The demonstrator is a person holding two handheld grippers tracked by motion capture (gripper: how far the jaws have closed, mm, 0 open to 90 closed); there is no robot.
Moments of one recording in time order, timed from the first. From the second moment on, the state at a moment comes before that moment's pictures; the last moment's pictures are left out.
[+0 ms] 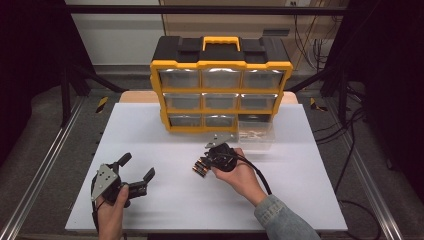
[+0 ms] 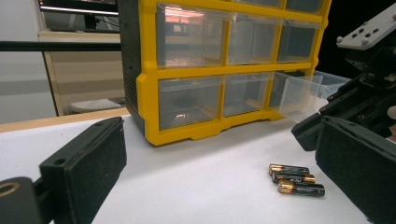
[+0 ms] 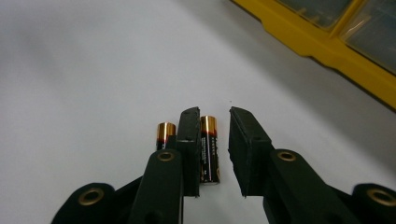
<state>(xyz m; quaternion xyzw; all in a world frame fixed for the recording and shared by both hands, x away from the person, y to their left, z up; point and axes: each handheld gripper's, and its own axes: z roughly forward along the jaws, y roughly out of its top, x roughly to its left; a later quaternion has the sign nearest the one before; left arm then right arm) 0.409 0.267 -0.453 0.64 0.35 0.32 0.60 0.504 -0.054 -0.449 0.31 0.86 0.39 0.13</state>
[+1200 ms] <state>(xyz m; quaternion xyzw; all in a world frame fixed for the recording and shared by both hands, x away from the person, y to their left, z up) 0.410 0.263 -0.454 0.65 0.35 0.31 0.60 0.522 -0.048 -0.483 0.33 0.87 0.34 0.11</state>
